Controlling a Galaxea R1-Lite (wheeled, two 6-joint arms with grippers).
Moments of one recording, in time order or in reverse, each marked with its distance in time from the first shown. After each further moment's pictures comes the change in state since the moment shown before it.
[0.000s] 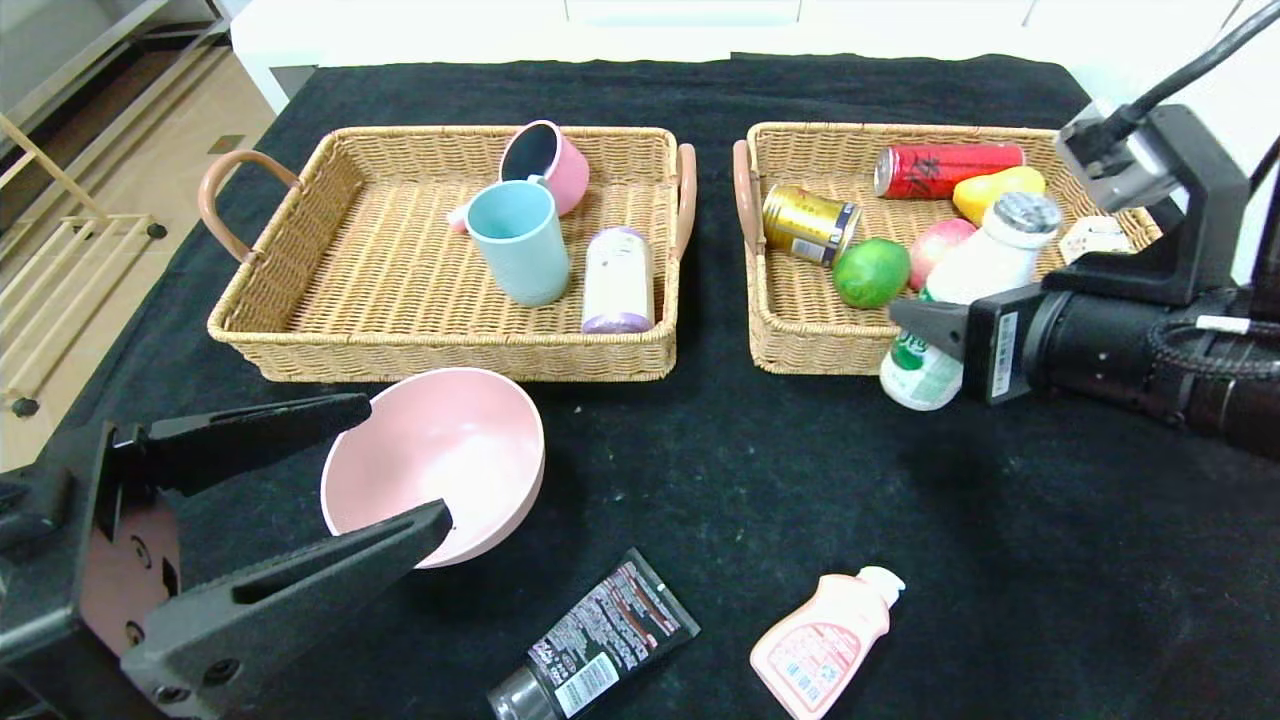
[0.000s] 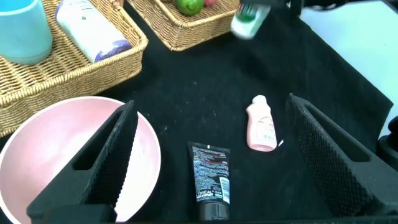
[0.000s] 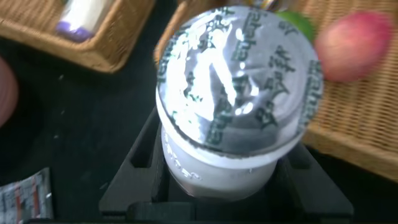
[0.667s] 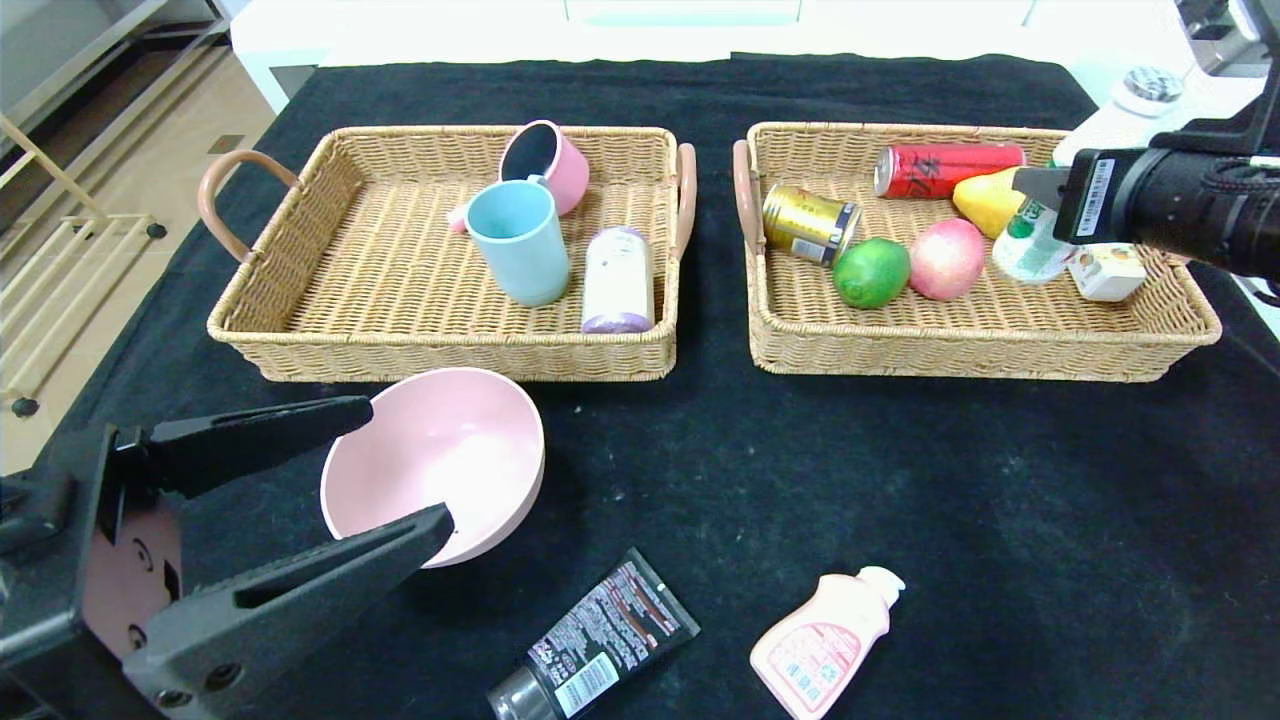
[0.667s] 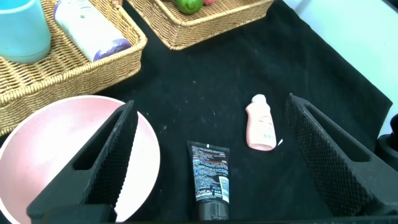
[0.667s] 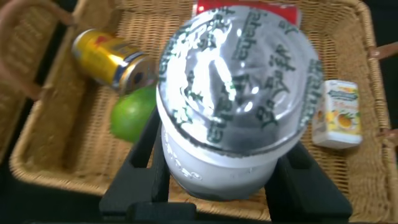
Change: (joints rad) left arm -0.003 0.000 0.002 0.001 0.000 0.001; right arm -0.309 0.106 -0.258 0.024 0.005 -0.001
